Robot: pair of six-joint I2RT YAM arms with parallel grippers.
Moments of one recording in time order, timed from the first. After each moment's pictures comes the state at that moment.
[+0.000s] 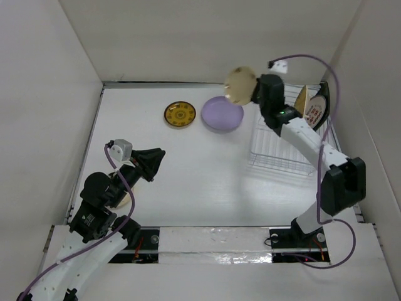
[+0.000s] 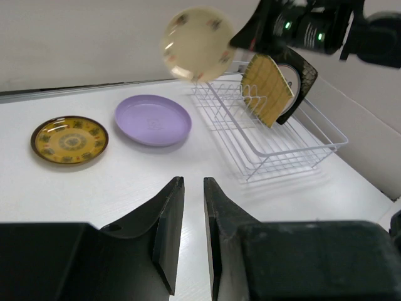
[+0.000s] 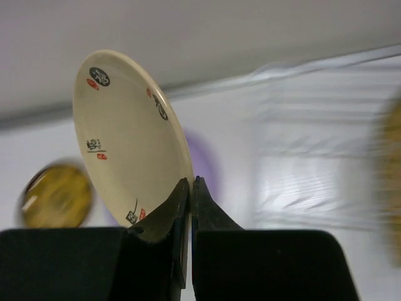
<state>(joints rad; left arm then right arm) -0.57 0.36 0.66 -0.21 0.04 -0.28 0.45 1.62 1.38 -0.06 0.34 0.36</state>
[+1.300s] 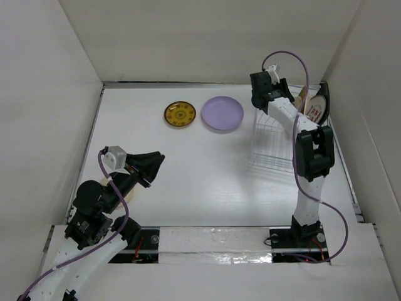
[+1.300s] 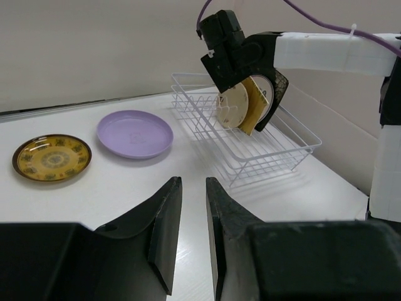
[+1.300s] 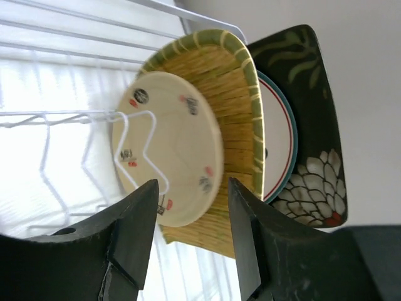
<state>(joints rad) -0.61 0.28 0.66 -0.21 0.08 -0.28 0.29 2.05 1.76 -0.44 1.08 -0.17</state>
